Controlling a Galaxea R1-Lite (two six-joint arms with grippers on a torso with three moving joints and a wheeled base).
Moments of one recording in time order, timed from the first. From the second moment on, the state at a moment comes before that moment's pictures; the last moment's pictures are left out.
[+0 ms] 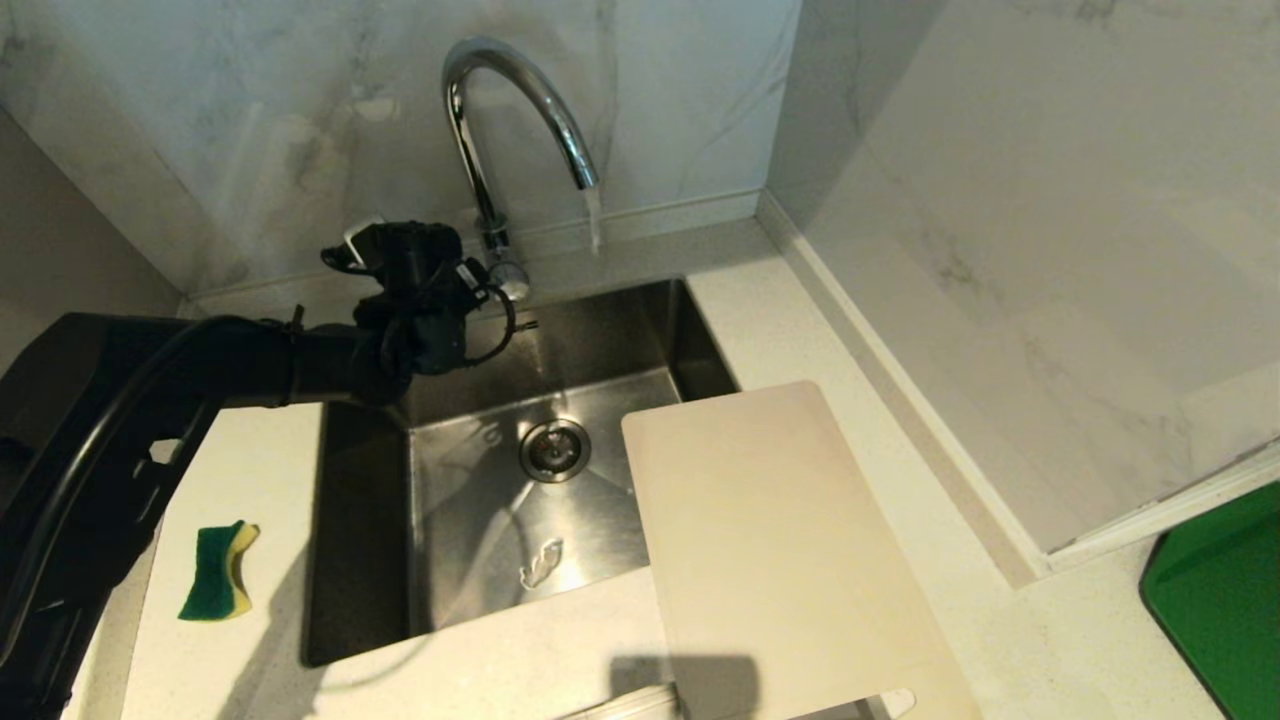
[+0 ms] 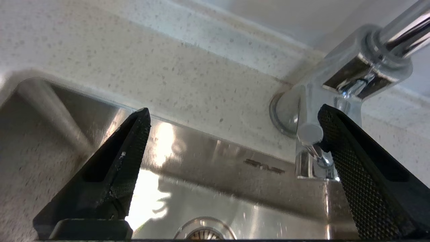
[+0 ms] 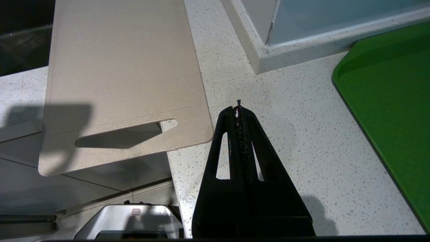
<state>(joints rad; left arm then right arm) -0.34 2.36 -1.96 -0.36 0.70 -0.54 0.00 0.00 0.00 0.00 0.00 0.02</state>
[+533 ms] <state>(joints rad) -0.34 2.32 -1.95 -0.22 0.66 -0.62 0.00 0.00 0.00 0.00 0.00 0.02</state>
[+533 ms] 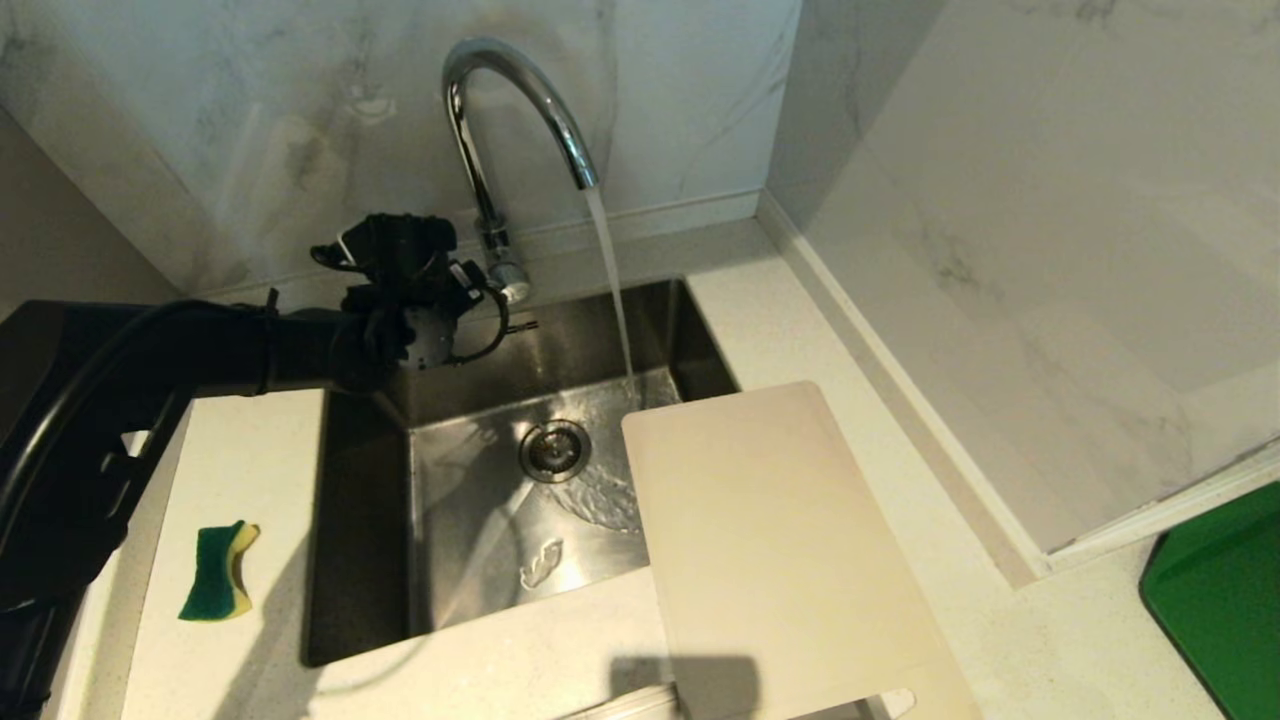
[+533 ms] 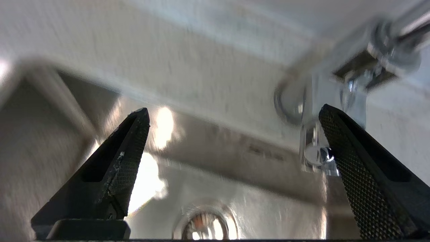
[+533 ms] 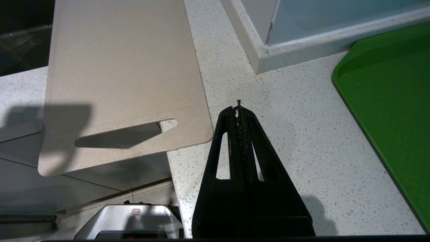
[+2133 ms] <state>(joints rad) -0.32 1.76 -1.90 0.05 0.50 -0.51 0.00 0.00 0.00 0.00 0.00 0.02</state>
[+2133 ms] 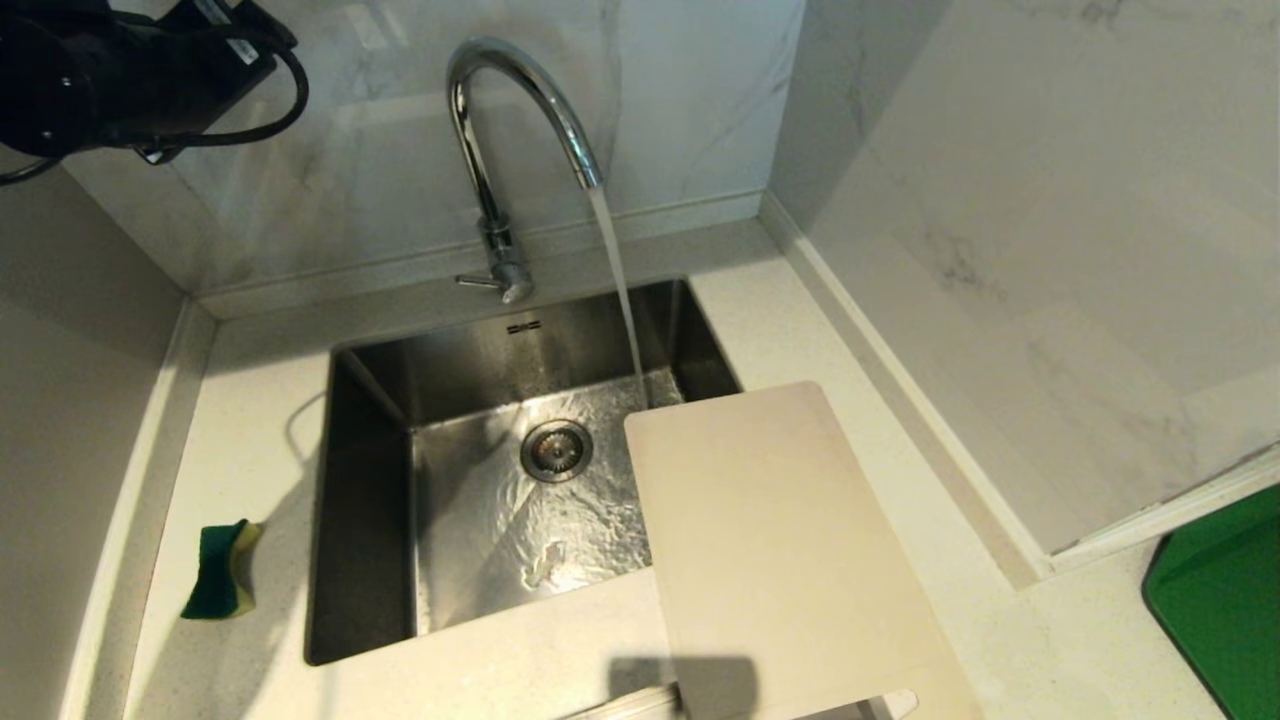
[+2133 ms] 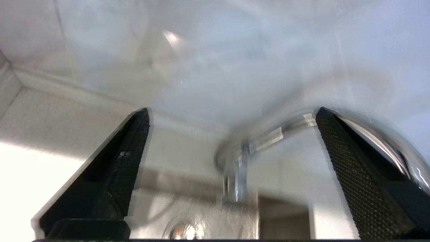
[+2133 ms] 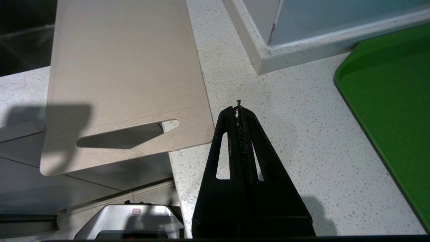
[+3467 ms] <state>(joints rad) -0.15 1.44 -1.23 0.24 0.16 -0.28 0.00 0.00 0.00 0.00 0.00 0.02</state>
